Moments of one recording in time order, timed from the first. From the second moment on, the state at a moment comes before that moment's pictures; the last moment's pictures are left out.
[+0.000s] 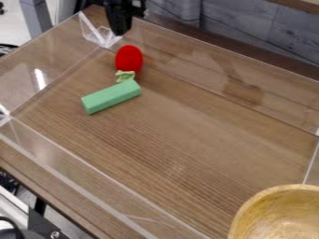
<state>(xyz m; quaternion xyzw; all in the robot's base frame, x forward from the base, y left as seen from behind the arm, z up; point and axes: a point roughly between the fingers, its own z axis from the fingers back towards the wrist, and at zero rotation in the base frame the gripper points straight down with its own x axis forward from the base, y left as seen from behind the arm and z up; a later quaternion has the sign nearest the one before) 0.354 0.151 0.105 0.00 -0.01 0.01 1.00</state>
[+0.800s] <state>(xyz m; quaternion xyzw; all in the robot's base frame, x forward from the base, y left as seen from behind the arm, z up) 0.368 0.065 0.145 -0.03 -0.03 -0.05 1.00</state>
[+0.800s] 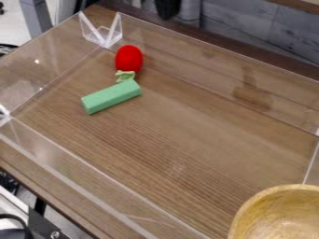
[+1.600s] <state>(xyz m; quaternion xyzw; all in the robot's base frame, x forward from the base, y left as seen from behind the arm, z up) 0.365 -0.006 0.102 -0.03 -0.02 -0.09 1.00</state>
